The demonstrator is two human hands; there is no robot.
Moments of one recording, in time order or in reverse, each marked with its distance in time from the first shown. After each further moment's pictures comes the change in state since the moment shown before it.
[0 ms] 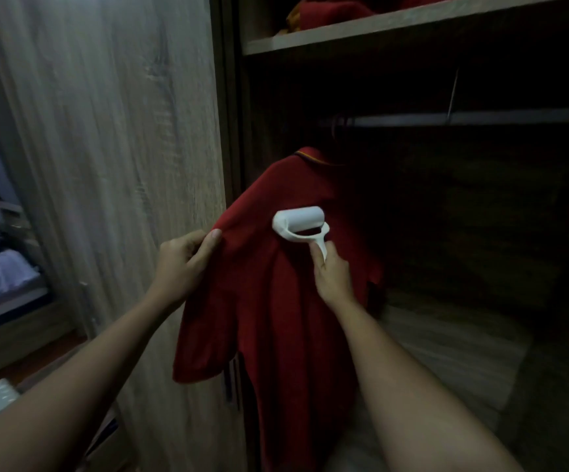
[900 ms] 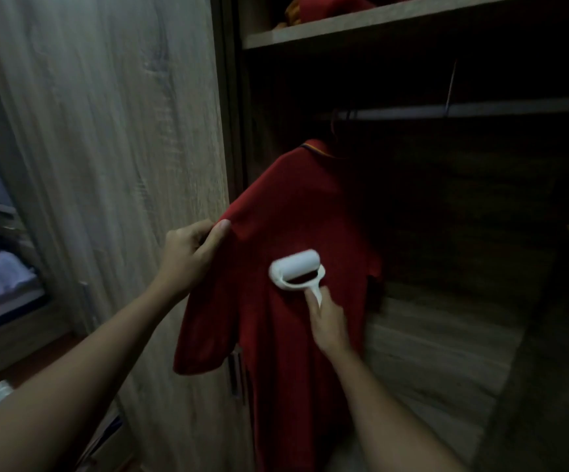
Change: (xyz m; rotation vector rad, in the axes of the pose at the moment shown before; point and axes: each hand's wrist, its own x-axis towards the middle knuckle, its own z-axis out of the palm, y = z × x) left_hand 0.006 0.010 -0.005 0.026 -0.011 0.114; right_hand -0.063 0.049 0.033 -0.062 -0.072 0.132
